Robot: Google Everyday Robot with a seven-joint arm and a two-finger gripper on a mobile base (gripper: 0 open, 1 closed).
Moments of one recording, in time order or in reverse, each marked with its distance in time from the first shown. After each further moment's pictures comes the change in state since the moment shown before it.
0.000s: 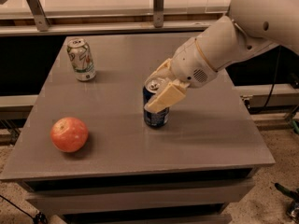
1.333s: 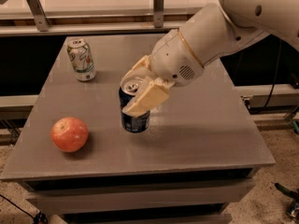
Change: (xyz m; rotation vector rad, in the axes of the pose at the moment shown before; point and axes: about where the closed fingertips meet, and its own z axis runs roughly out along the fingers) arm -0.063 0.046 0.001 -0.114 -0.087 -0.132
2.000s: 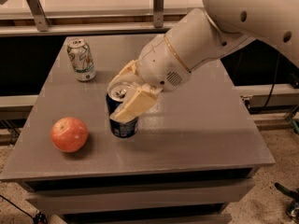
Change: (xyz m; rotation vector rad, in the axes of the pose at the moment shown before) arm -0.016 0.009 0.021 -0.026 -0.019 -0.050
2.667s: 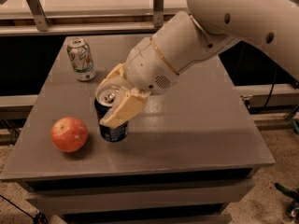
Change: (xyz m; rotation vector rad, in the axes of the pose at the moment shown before) arm -0.013 0.006 0.018 -0.043 -0.013 -0.056
